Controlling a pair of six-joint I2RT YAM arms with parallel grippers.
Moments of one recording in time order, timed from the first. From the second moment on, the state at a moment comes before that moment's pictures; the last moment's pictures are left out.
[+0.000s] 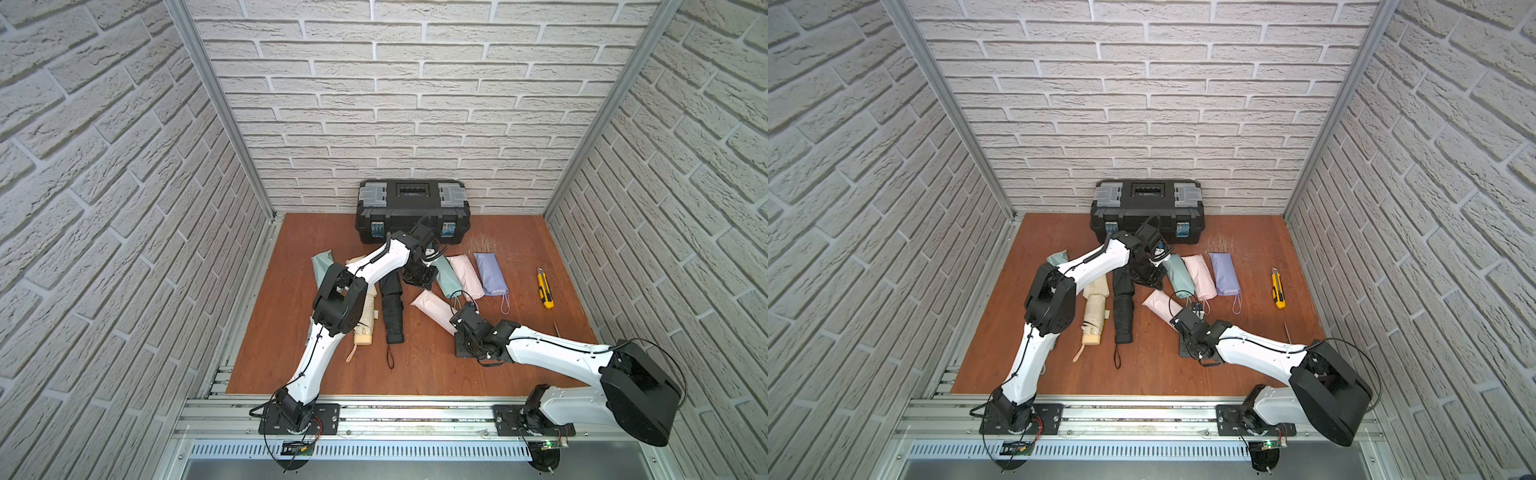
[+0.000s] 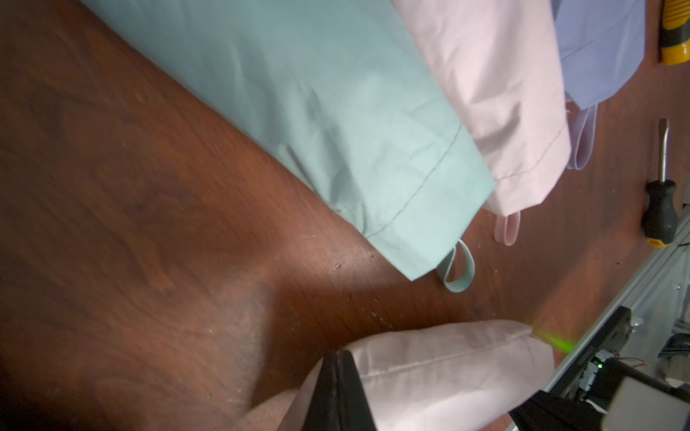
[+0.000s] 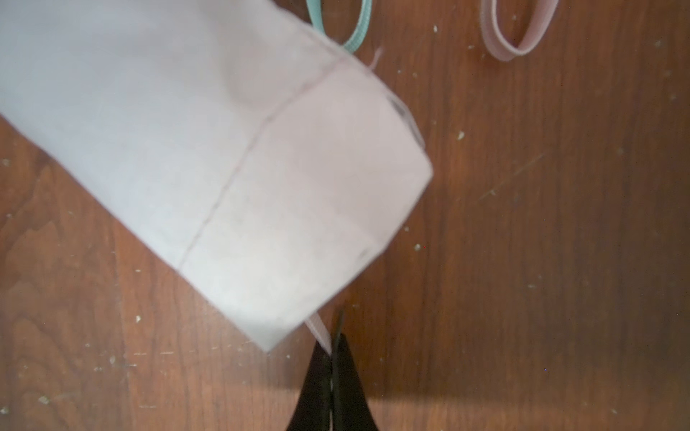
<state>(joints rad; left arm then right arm) -0.67 2.30 2.00 -0.99 0.37 -0.21 0.73 1.30 0.58 -0.54 0.21 0.78</state>
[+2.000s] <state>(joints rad) -0.57 2.20 1.80 -0.82 0.55 -0.09 0.73 1.25 0.54 -0.61 0.21 0.79</state>
